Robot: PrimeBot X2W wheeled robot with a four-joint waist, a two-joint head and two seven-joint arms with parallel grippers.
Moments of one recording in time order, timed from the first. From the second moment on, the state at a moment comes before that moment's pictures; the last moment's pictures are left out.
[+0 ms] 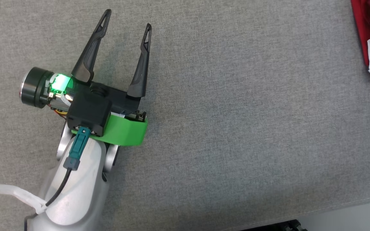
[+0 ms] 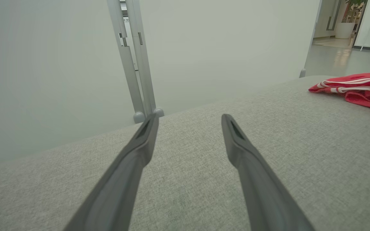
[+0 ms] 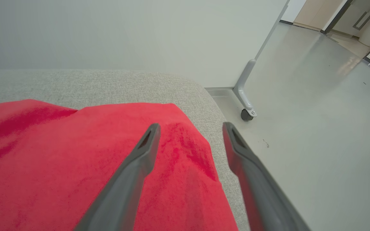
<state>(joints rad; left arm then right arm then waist) -0.53 0.12 -0.33 -0.03 0.00 0.00 -0.23 -0.90 -0.74 0.17 0.86 0.60 0.13 -0.26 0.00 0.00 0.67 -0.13</state>
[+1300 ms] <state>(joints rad) -0.10 0.14 -0.17 0.17 -0.23 0.08 -0.26 0.02 -0.19 -0.03 -0.08 0.30 0.13 -0.19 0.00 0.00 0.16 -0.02</state>
